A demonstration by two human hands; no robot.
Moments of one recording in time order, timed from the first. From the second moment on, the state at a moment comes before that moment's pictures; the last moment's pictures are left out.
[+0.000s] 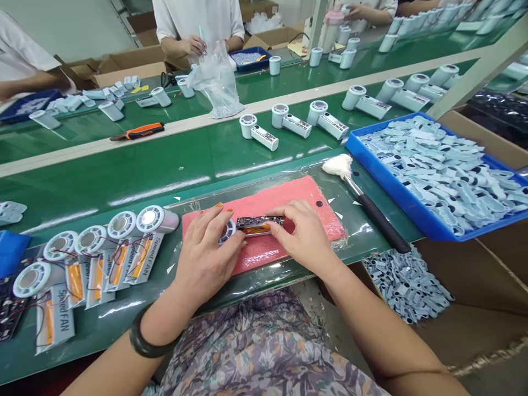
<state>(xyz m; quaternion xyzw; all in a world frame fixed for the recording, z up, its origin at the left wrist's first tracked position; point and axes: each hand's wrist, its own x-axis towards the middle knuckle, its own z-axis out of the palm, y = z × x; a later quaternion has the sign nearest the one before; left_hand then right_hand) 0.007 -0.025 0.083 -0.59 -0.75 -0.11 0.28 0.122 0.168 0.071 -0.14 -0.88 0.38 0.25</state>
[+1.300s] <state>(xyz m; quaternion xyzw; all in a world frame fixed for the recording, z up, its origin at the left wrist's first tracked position) 0.025 -0.026 0.086 -0.60 -0.74 -0.10 0.29 0.117 0.173 0.062 -0.12 -0.88 0.39 0.25</state>
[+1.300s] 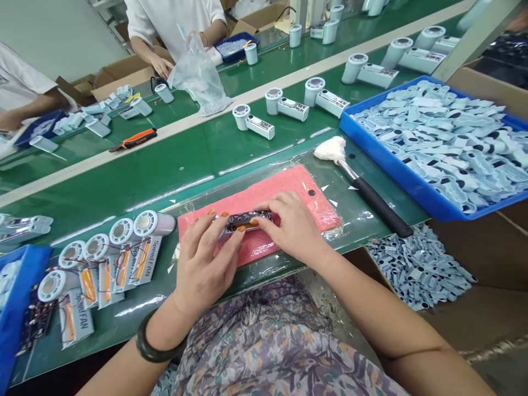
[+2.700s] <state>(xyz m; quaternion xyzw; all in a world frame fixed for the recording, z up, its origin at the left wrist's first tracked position) 0.005 -0.017 0.099 -0.56 -0.79 -0.18 0.15 0.124 0.186 0.064 -0.01 -0.92 0.27 0.27</state>
